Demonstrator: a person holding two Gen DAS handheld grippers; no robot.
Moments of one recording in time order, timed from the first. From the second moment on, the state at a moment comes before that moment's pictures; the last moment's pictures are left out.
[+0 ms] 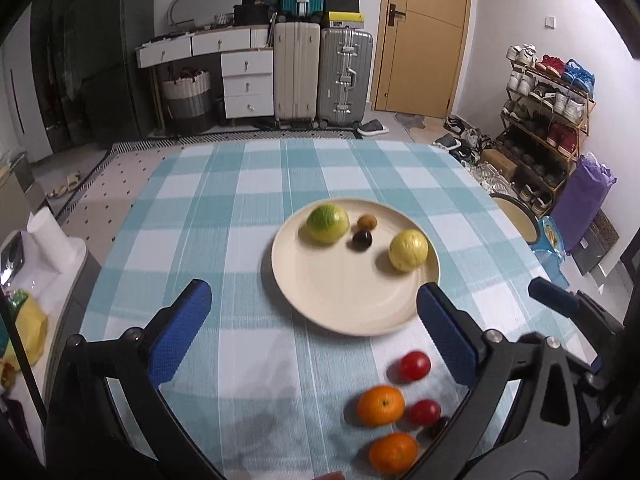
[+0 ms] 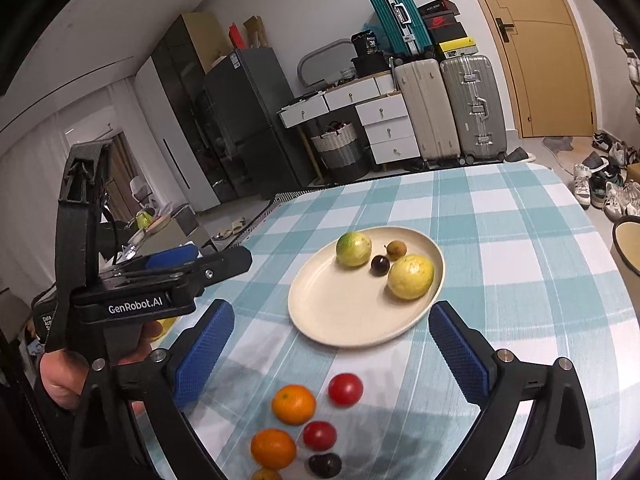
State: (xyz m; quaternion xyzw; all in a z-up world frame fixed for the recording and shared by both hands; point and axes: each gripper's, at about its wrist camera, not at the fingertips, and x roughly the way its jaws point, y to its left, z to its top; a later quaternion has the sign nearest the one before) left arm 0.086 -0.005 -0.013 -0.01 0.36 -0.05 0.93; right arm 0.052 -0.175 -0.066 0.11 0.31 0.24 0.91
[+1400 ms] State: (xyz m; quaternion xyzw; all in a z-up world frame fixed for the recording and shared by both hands) left arm -0.008 -0.036 -0.124 -0.06 0.51 -0.14 0.85; right arm -0.034 -0.190 -0.110 0.10 0.34 0.19 0.91
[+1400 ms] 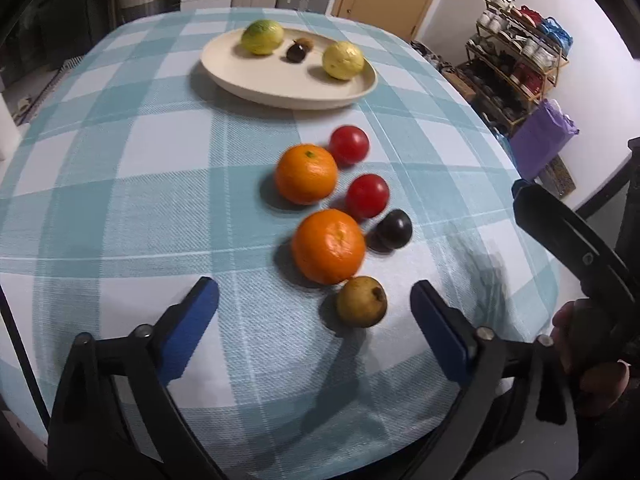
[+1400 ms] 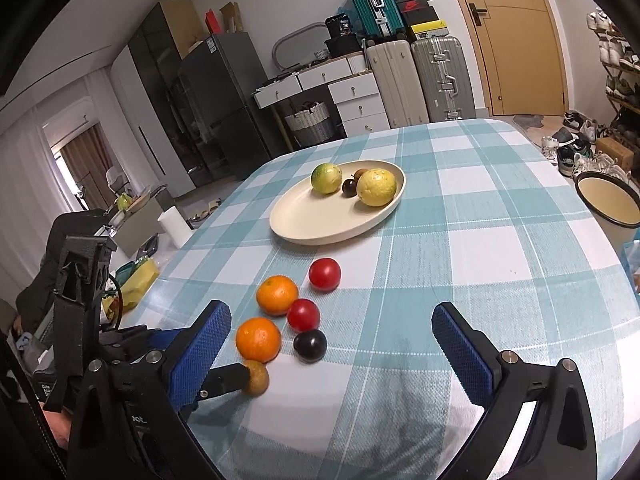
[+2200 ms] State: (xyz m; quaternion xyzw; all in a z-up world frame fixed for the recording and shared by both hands) left arm -0.019 -0.017 -0.122 -0.12 0.52 -0.22 0.82; right arm -0.041 -0.186 -0.128 0.11 0.38 0.21 0.90
